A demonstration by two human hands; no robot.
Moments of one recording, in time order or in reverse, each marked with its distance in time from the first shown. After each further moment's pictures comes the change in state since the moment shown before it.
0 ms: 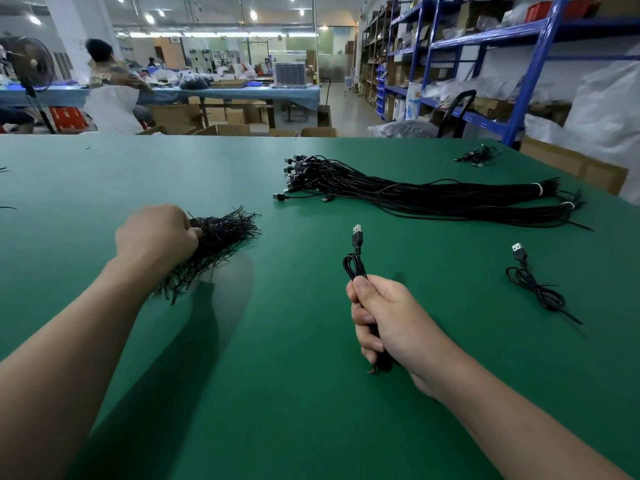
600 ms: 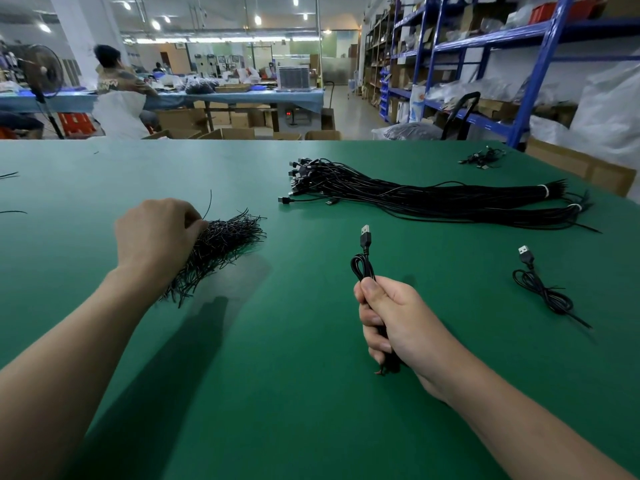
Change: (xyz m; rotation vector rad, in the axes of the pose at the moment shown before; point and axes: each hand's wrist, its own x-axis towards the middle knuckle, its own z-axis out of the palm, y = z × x) left_hand -0.005 -0.004 -0.001 -0.015 0.332 0.188; right_hand 0.001 0.002 -0.003 0.011 0.008 -0.012
